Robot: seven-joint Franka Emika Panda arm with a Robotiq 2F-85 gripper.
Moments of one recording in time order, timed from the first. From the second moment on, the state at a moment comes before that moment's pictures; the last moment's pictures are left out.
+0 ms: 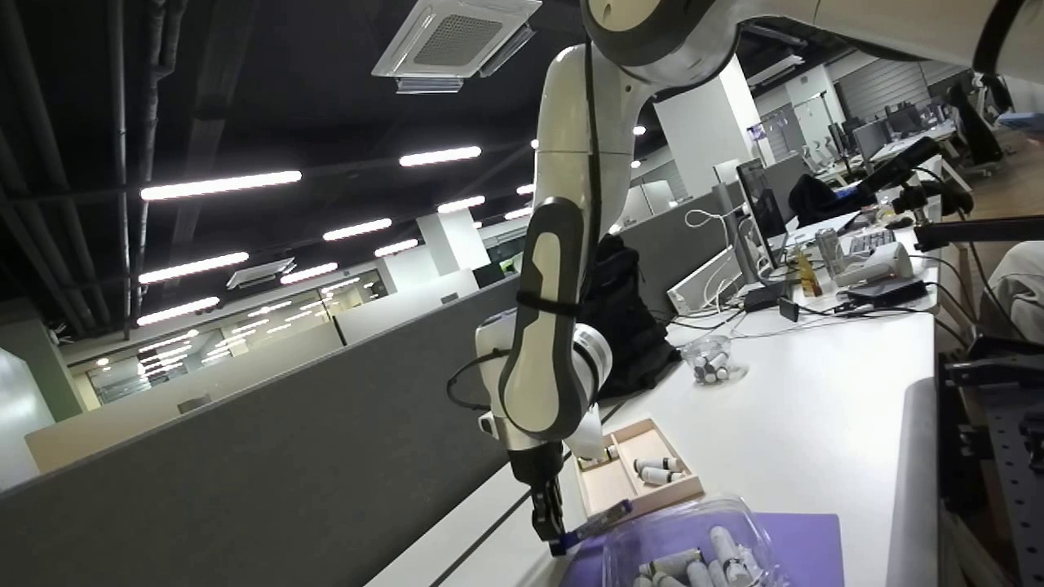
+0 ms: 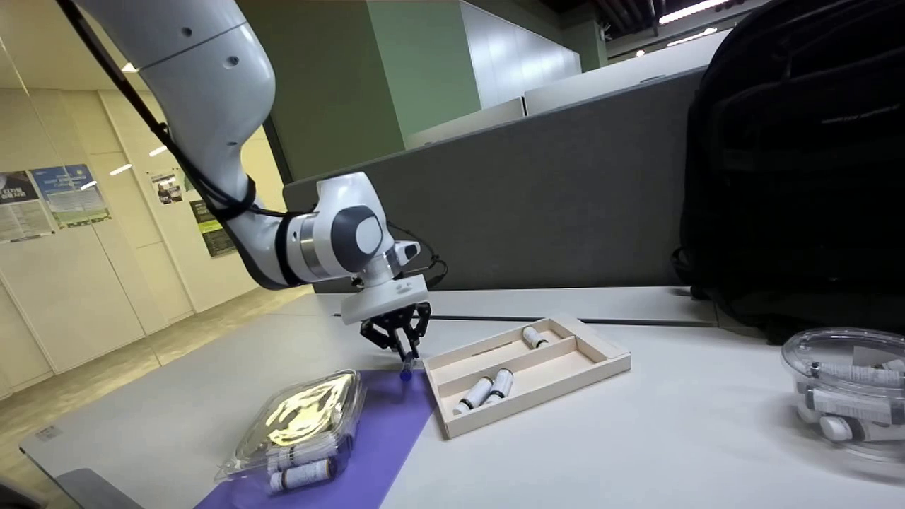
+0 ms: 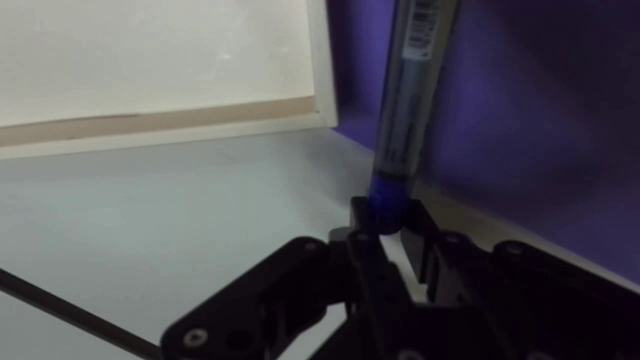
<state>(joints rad) 0.03 0.72 0.14 -1.95 -0.17 2.85 -0.36</state>
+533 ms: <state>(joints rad) 0.02 0.73 0.16 -1.95 -0.18 2.81 -0.41</state>
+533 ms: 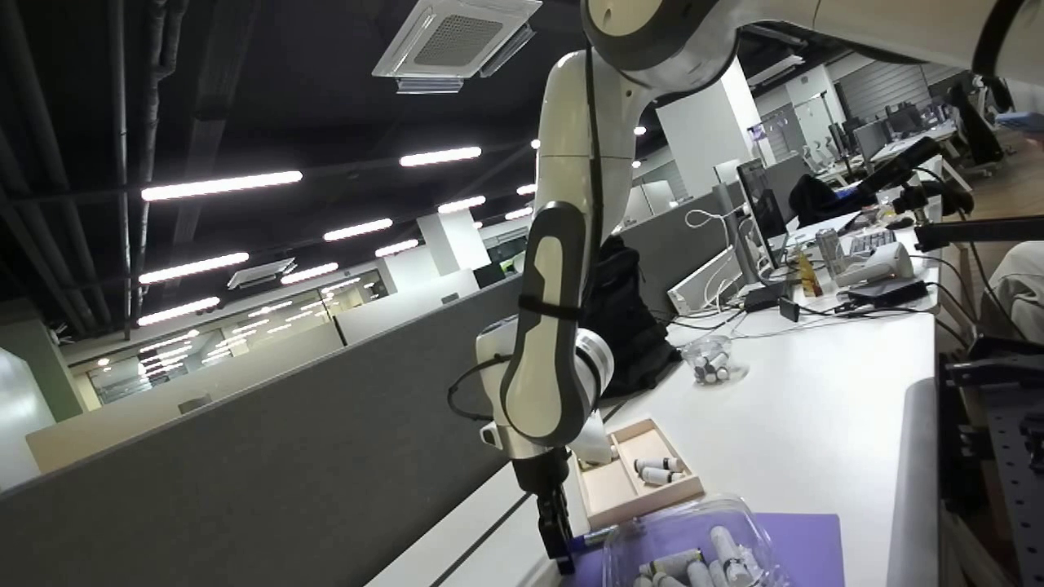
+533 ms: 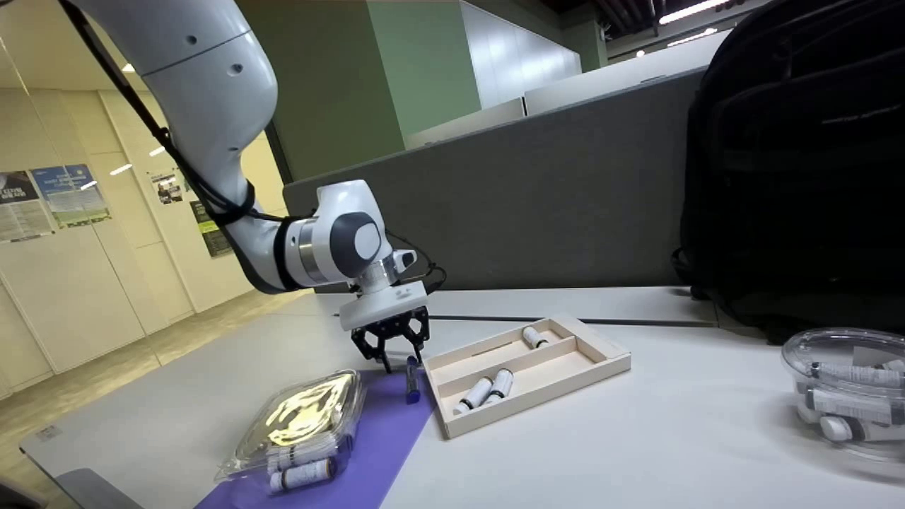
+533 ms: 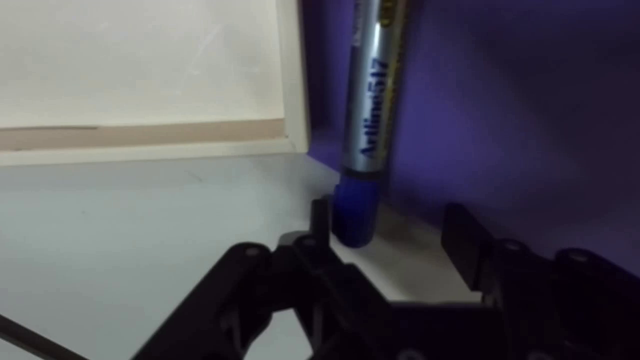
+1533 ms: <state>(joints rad) -0.01 0.48 0.17 -1.95 -0.14 2.37 -0.45</state>
